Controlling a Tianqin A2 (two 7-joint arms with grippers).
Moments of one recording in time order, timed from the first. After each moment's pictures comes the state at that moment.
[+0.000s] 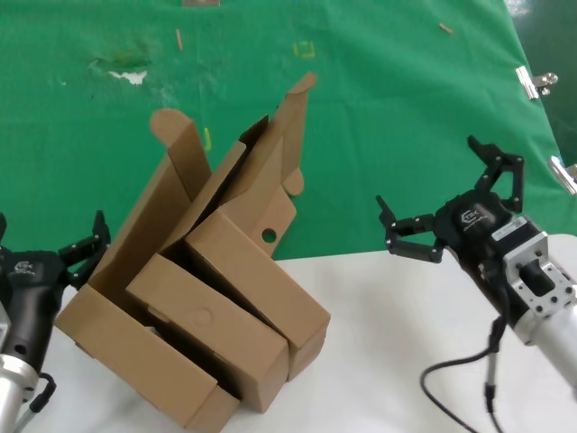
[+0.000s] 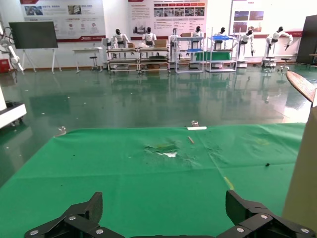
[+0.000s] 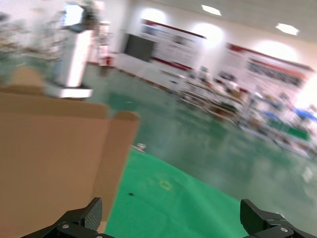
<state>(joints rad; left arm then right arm) 0.00 -0.30 1.60 -1.60 -1.80 0.00 0.00 0.01 0.32 -1.57 1.68 1.77 -0.26 -0.30</state>
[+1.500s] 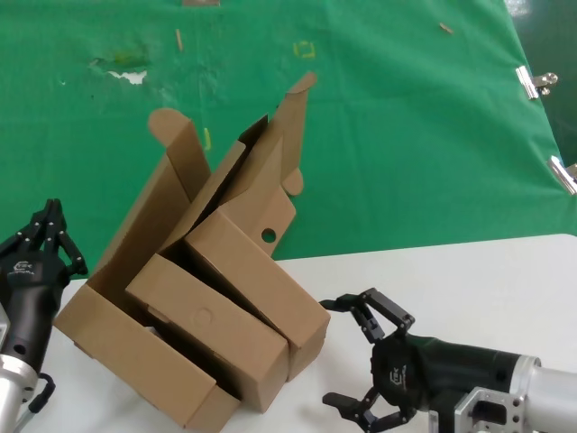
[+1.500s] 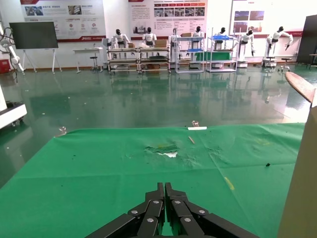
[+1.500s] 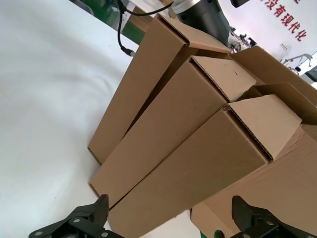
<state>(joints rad) 0.00 -0.30 1.60 -1.60 -1.80 0.00 0.00 0.06 0.66 -1.83 1.62 1.73 -0.77 -0.75</state>
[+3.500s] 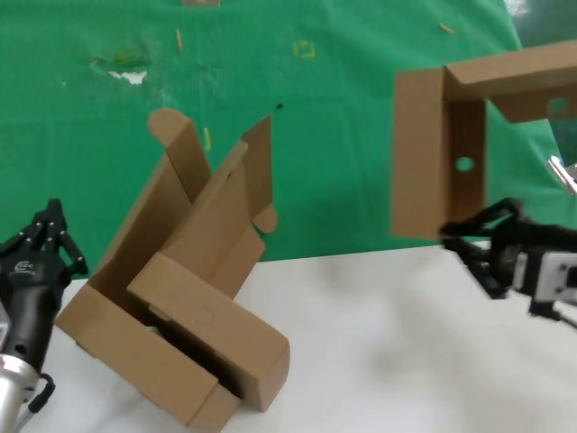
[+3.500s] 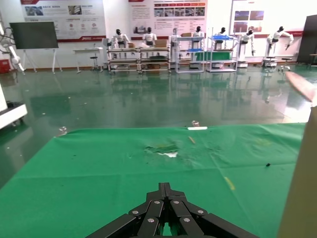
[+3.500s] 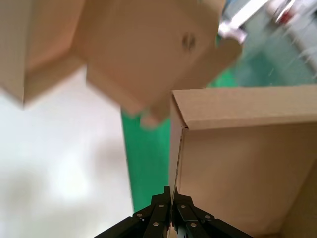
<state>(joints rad) 0.00 -0.30 1.60 -1.60 -1.80 0.00 0.00 0.12 0.88 -1.66 1.87 1.25 -0.73 0.10</state>
